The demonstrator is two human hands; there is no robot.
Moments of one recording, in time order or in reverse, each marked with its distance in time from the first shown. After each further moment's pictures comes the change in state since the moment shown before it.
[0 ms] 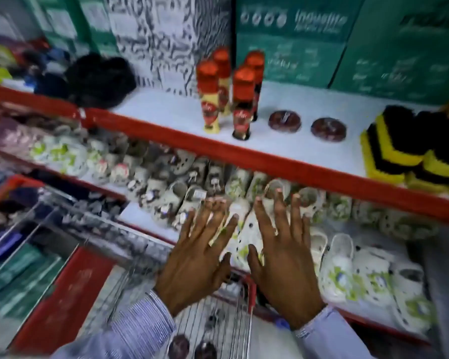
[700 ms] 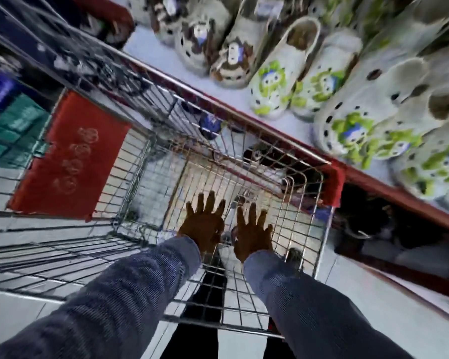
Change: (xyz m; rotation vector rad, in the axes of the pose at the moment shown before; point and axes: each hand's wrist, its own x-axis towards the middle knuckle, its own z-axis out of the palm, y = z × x) left_hand -0.256 -0.062 0.285 -0.167 -1.088 -0.421; right_hand -0.193 -0.048 0.378 -0.055 -1.158 0.222
